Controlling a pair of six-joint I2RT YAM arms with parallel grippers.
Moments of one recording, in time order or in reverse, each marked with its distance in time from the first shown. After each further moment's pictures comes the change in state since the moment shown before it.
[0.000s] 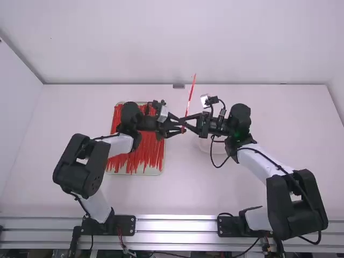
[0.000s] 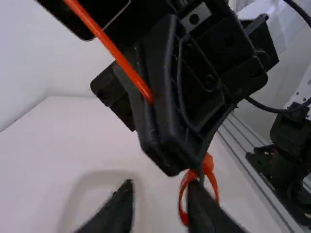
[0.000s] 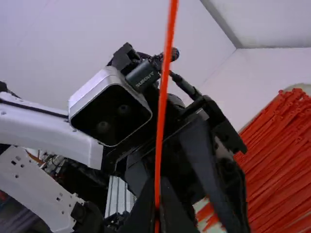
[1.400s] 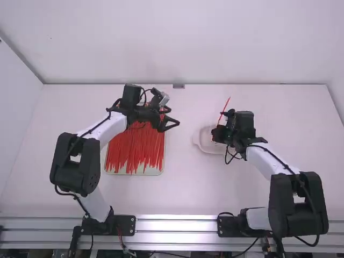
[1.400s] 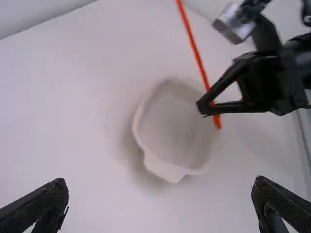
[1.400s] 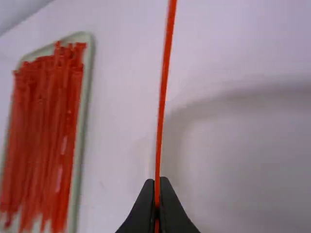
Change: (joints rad) left arm 0.084 0.001 0.347 -1.254 -0.381 0.488; right arm -0.125 -0.003 0.004 -0.872 0.778 -0.382
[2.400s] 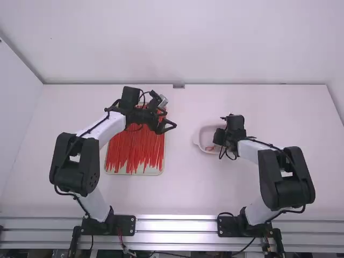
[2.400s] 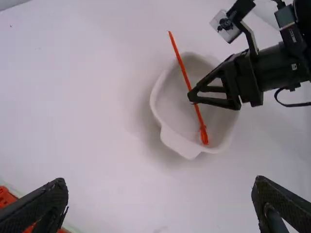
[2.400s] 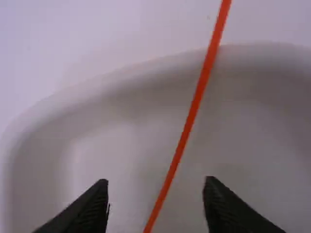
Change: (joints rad) left arm 0.006 0.000 0.000 -0.099 -0.054 0.065; right arm 0.027 0.212 0.000 0.098 0.324 0.035
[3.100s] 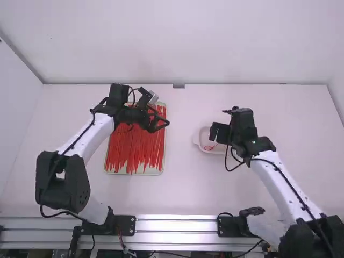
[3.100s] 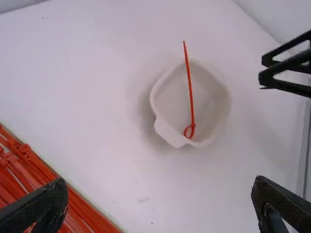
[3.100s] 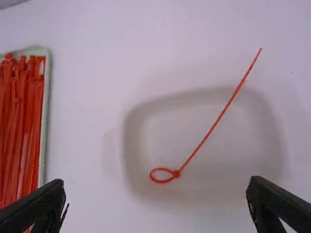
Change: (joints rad) left arm 0.053 -0.171 0.000 -0.184 -0.057 -0.090; right arm 0.097 -0.490 0.128 -0.513 0.042 -0.020
